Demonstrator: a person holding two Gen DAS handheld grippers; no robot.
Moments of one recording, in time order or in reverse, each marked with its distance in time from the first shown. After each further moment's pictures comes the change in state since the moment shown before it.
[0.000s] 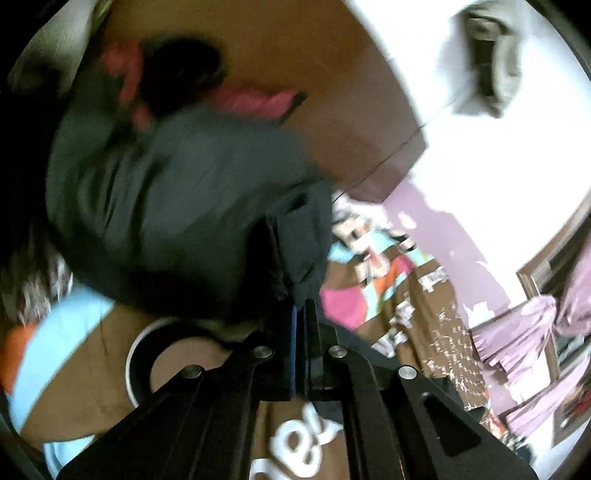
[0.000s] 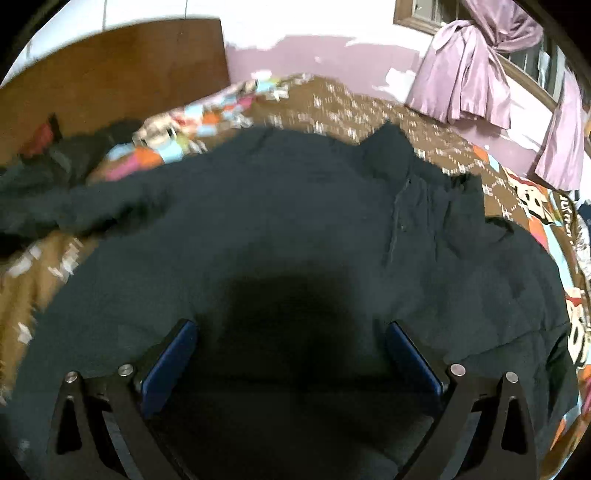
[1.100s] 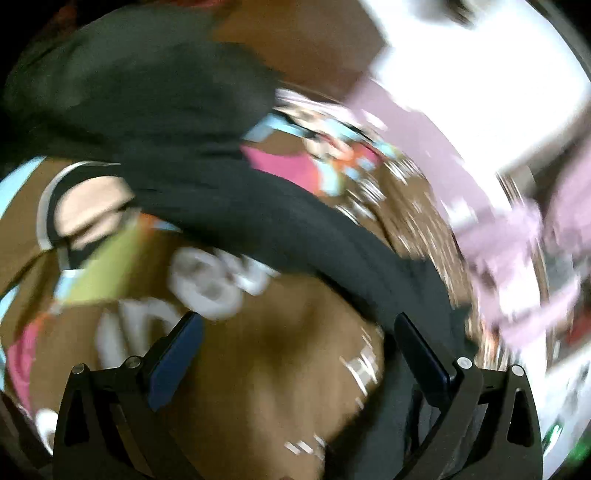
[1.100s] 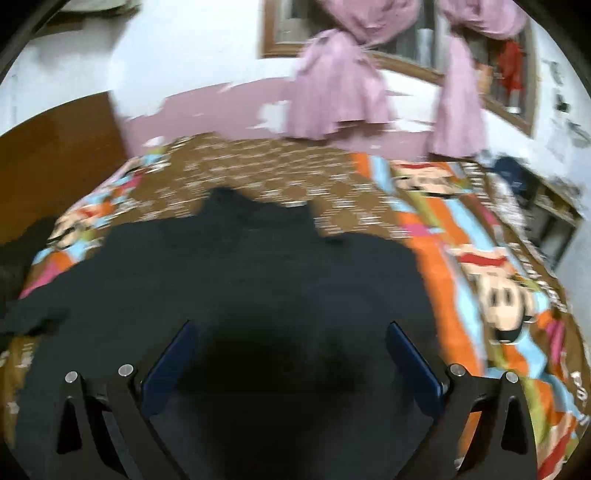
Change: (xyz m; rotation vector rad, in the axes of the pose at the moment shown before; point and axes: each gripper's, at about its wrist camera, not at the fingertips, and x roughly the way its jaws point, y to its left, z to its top) left arm 0.022 -0.058 -0.108 0.031 0.354 -0.029; right arm -0.086 -0.120 0.013 0.255 -0.120 -0.206
